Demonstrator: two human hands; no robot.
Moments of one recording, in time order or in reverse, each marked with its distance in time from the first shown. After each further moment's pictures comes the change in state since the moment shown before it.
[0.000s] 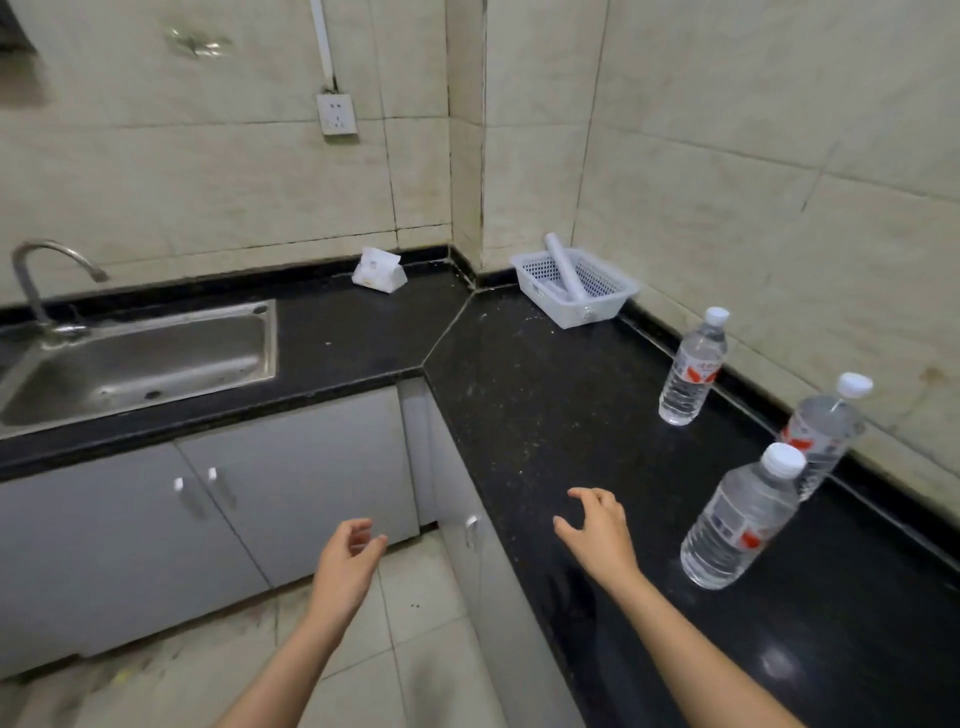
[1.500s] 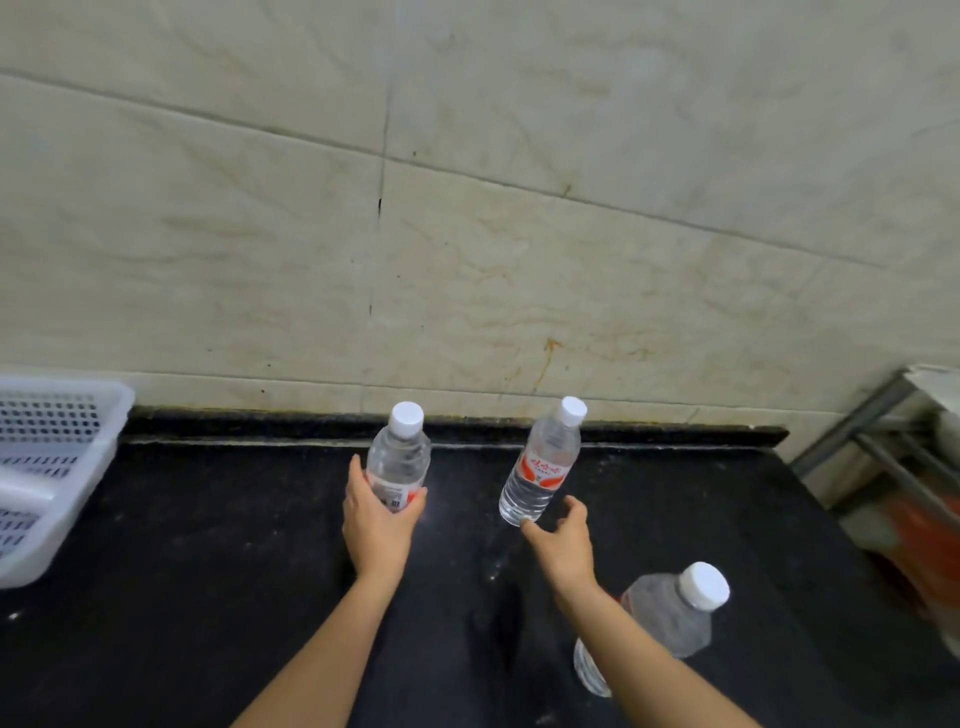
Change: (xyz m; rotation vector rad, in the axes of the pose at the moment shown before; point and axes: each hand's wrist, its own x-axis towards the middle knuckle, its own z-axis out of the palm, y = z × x) left_hand 0.219 0.189 0.463 0.112 -1.066 0.458; right_hand 0.189 0.084 -0.101 0.555 1.080 1.184
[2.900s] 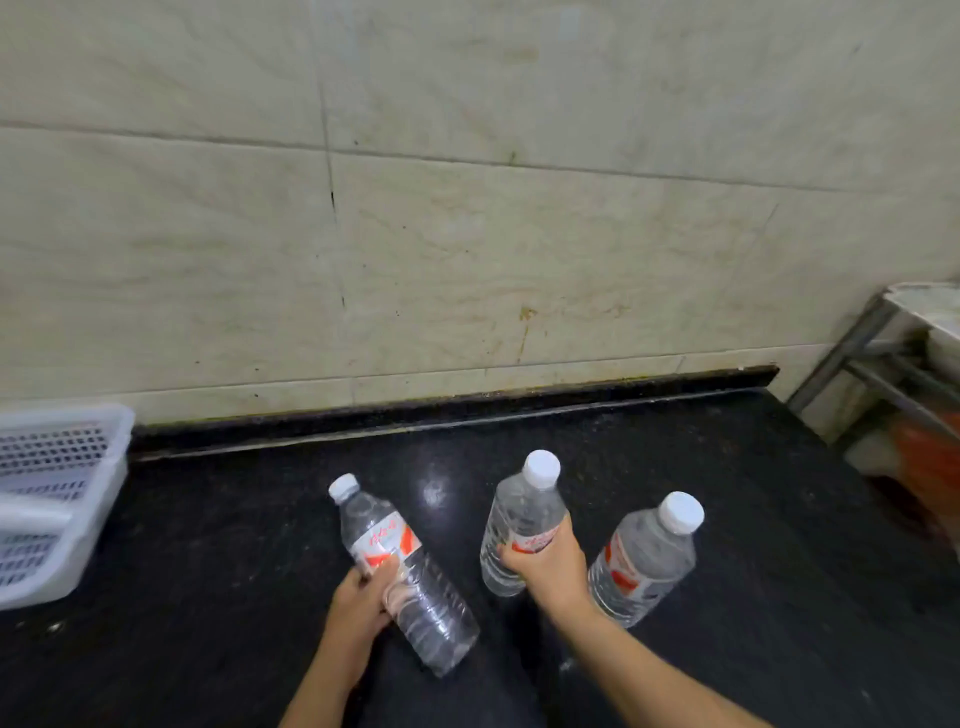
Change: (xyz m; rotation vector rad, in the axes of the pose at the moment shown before) left_hand -0.057 -0.064 -0.044 -0.451 -0.410 -0.444; right_hand -0.058 0.032 -0.003 0.053 -0.067 -0.031
